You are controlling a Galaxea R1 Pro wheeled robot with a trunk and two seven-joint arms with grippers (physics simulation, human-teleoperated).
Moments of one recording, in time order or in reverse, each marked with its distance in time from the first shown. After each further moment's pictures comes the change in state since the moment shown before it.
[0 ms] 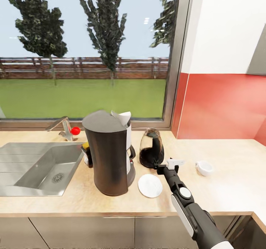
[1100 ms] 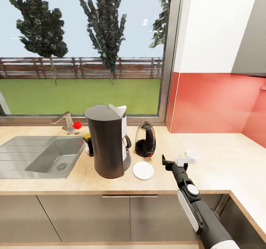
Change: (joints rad) left arm 0.017 0.003 -0.004 0.020 -0.010 0.016 -0.003; right arm -0.003 -0.003 -0.119 -0.023 0.000 0.009 -0.011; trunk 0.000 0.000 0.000
